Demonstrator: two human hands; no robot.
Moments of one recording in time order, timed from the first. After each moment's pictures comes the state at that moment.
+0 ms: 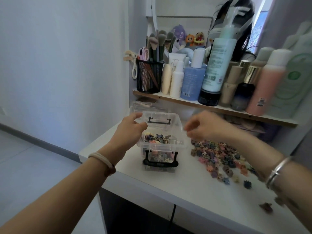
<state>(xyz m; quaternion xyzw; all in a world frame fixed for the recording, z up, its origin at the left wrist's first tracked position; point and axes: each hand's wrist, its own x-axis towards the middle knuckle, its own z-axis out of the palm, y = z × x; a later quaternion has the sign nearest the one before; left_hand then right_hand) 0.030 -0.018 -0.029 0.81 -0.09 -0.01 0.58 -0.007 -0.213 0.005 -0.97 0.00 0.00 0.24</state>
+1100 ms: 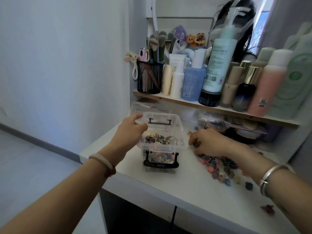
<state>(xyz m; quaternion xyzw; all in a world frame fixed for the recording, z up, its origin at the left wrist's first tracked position) 0.030 -0.018 -0.030 0.82 -0.08 -0.01 0.57 -0.002 -0.226 -0.027 -1.00 -0.01 0.07 0.05</state>
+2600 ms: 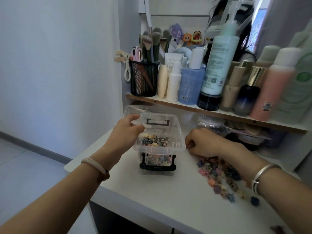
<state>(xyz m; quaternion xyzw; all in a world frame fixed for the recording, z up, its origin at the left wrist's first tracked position) 0.058 -0.030 -0.029 0.82 -0.10 -0.01 0.57 0.034 -0.241 -0.035 -1.00 -0.06 0.03 0.01</state>
